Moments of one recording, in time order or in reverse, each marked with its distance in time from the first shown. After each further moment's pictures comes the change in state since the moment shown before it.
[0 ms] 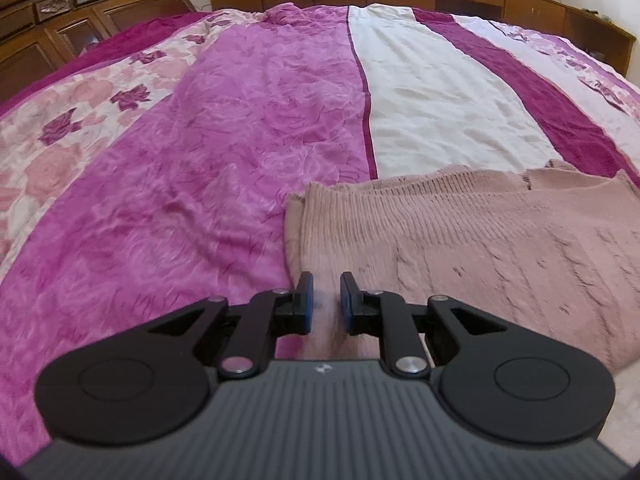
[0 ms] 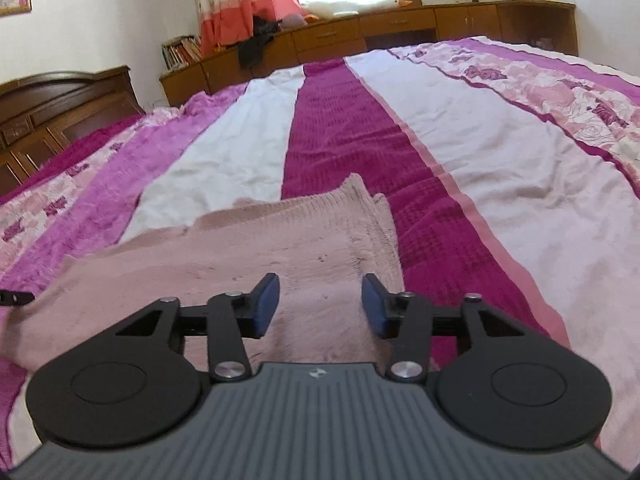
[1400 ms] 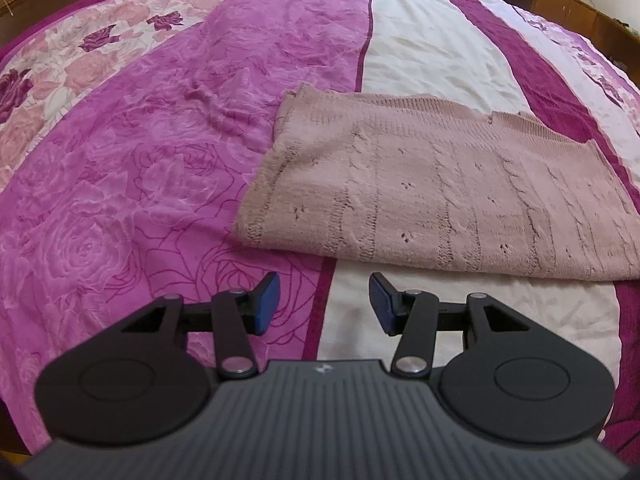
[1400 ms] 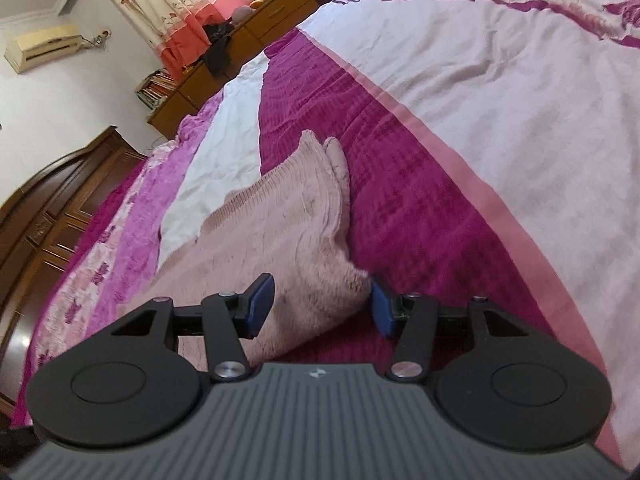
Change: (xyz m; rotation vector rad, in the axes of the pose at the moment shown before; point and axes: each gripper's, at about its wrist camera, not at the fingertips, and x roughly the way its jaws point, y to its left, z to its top) left arm -0.065 -0.037 -0.066 -0.138 0.140 0.024; right arm -0.012 -0.078 -0.022 0.401 0.118 0.148
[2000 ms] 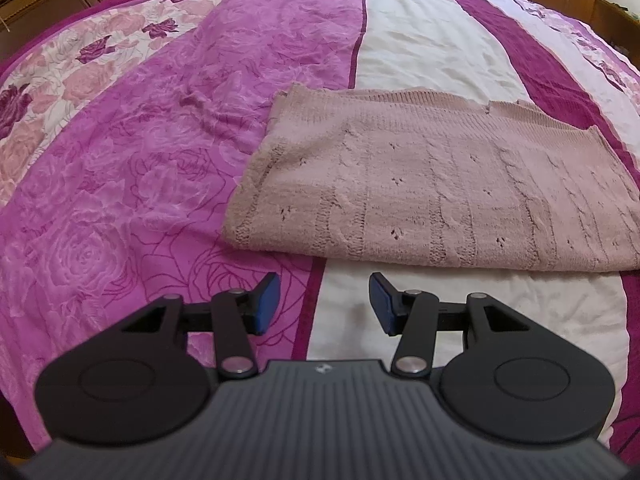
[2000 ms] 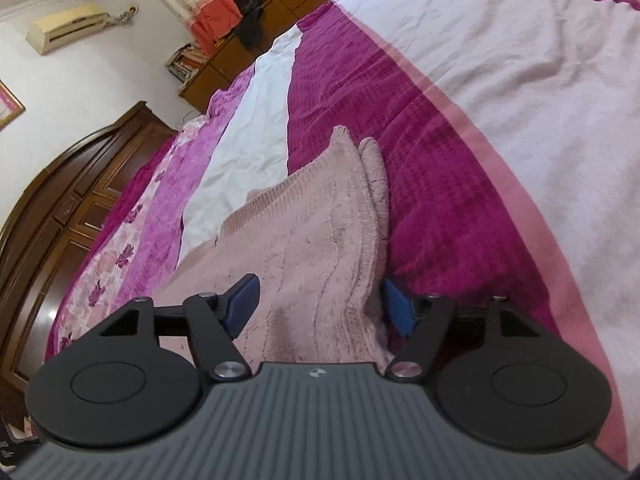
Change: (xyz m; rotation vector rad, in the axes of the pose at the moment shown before) left arm 0.003 -0.013 0.000 0.040 0.004 0.033; right arm 0.051 0.003 0.038 -0.040 0.098 0.103
